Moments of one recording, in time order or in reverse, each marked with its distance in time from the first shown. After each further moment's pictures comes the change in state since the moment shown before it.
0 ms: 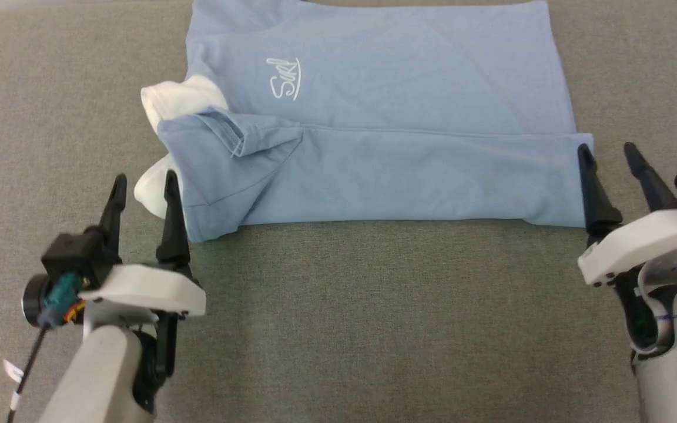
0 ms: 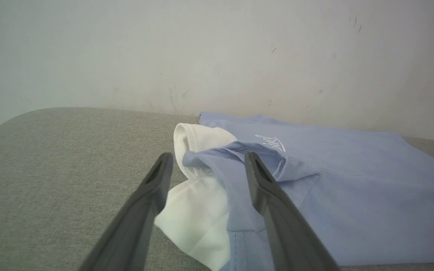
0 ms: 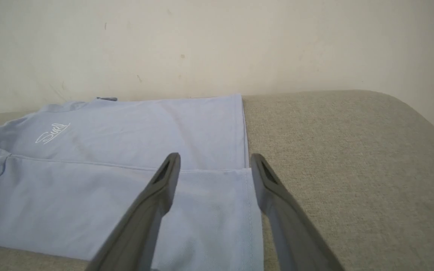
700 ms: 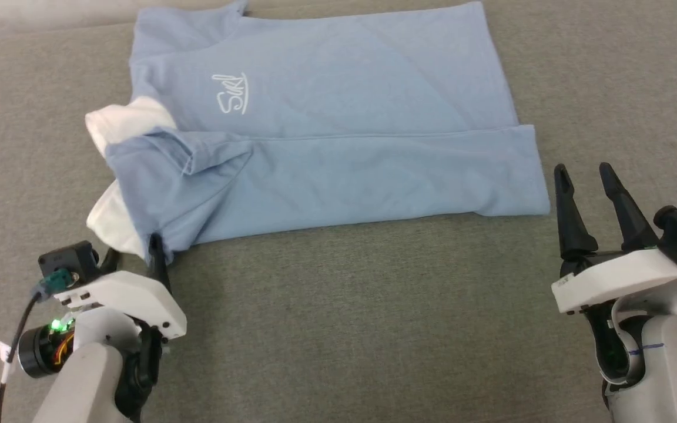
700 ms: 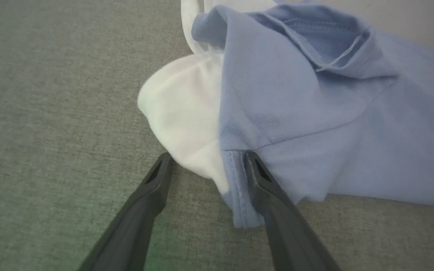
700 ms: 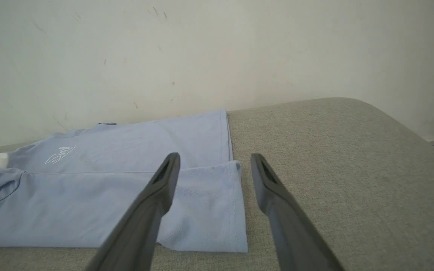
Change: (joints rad) left arm 0.045 -0.001 0.045 0.110 -0.097 0.105 0.289; right arm 0.093 0.056 0.049 -0.028 0.024 0.000 -0.177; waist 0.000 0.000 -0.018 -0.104
